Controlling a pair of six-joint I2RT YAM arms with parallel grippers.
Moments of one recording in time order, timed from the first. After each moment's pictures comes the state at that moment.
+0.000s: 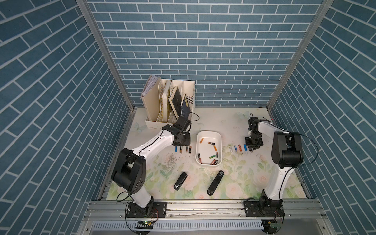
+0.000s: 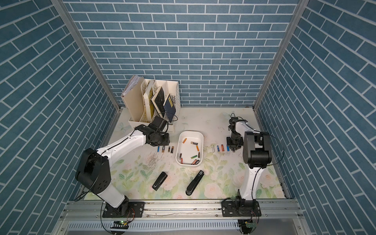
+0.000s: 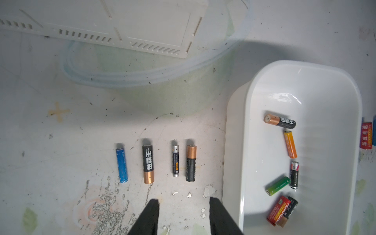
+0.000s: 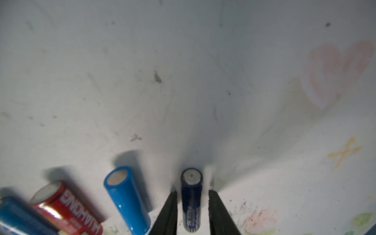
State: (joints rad) left arm -0.52 1.65 1.27 -0.74 -0.01 -0.50; right arm 0.07 1.99 1.38 -0.99 0.10 0.07
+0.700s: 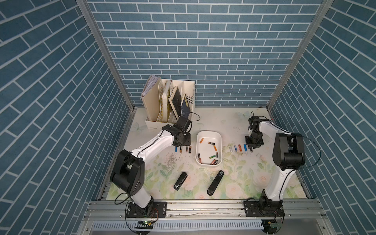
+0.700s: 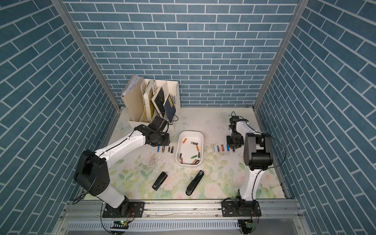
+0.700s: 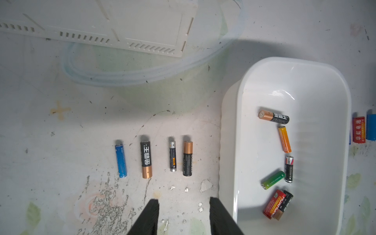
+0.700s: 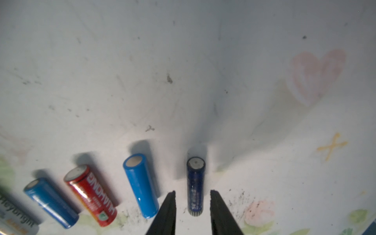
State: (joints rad) left arm -0.54 1.63 1.27 -0.76 -0.02 -0.50; right arm 0.07 1.94 1.37 -0.99 0.09 0.07
